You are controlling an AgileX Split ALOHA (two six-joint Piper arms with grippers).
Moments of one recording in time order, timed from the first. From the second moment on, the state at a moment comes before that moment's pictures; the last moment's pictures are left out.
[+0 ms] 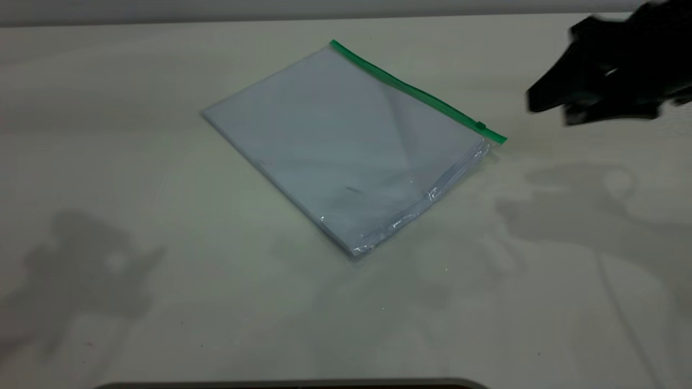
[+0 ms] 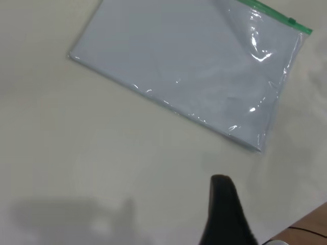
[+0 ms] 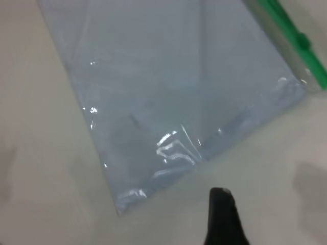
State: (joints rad) left arm -0.02 1.23 -0.76 -0.72 0.61 0.76; right arm 0.01 2.02 -0.81 1.57 0.56 -1.49
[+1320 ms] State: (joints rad) left arm -0.02 1.24 -0.76 -0.73 0.58 0.76; right arm 0.02 2.59 -1.28 1.67 0.83 -1.61
